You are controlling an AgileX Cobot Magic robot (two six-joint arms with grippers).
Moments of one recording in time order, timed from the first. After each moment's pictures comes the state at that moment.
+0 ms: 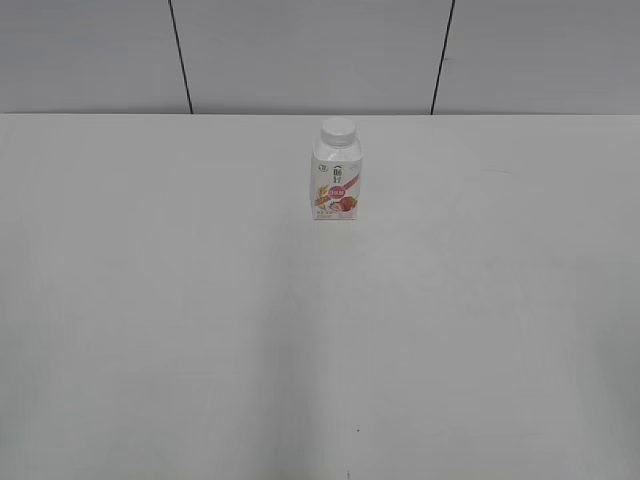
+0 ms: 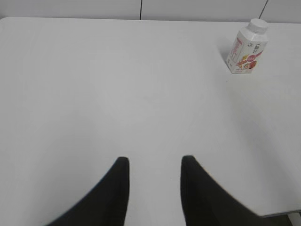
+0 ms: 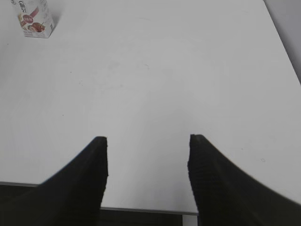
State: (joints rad) left arm -0.08 -0.01 -0.52 0.00 1.06 -0.07; right arm 0.06 -0.01 -0.51 0.06 1.10 -0.14
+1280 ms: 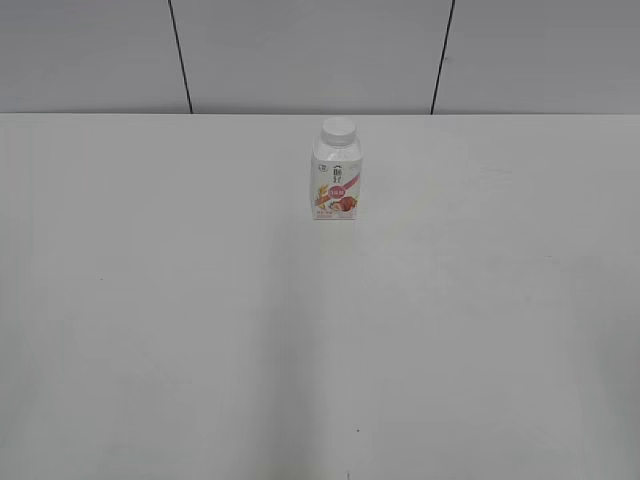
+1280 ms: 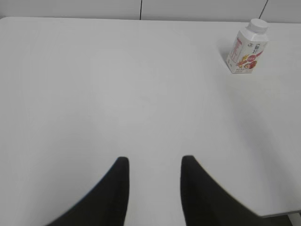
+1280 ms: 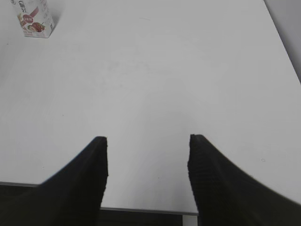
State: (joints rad) left arm -0.08 -0.01 -0.52 0.00 1.06 -0.07; right arm 0.06 -0.01 -0.51 0.06 1.10 -0.14
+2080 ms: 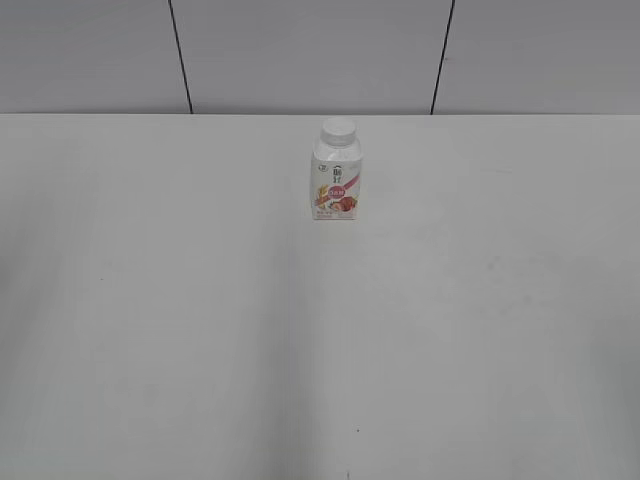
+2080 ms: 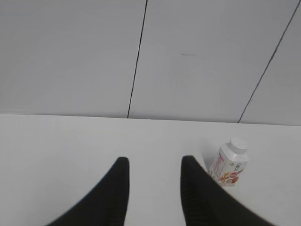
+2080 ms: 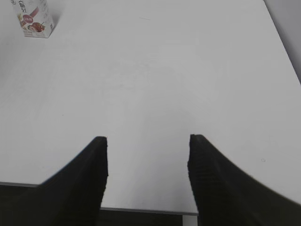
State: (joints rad) left arm -0.08 0.50 -0.76 -0.08 0.57 -0.06; right arm 0.06 -0.01 -0.51 0.06 1.10 -0.14
